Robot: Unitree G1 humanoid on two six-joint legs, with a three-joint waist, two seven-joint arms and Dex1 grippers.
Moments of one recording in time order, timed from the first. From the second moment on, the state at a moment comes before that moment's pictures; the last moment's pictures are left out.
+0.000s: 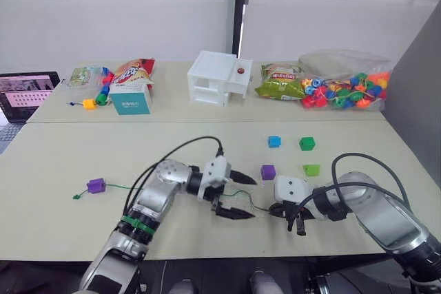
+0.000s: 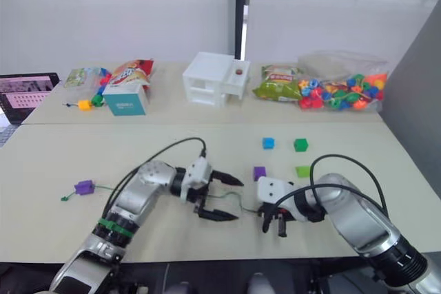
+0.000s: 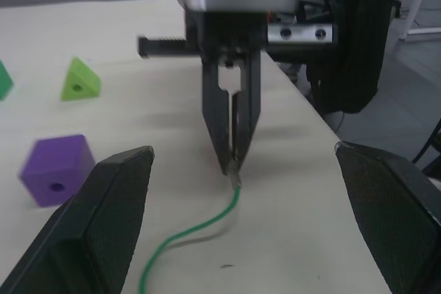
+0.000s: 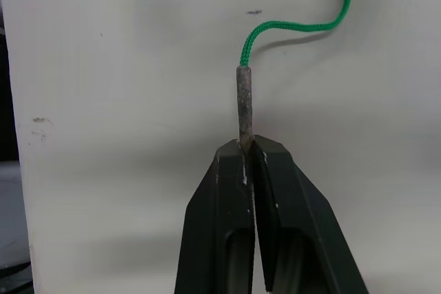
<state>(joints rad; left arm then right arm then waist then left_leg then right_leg) -0.56 0.30 -0.34 0.24 -0.20 0.06 -1.36 -0.37 -0.91 0.34 -0.45 0.10 0.71 1.14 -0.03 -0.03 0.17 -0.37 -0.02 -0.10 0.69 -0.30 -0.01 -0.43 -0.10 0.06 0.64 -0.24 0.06</state>
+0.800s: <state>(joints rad) -0.52 0.22 -0.39 0.33 -0.13 -0.04 -1.29 -0.38 -0.92 0.35 -0.45 0.10 0.72 1.12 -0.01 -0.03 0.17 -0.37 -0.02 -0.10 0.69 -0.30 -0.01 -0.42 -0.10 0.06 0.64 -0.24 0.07</state>
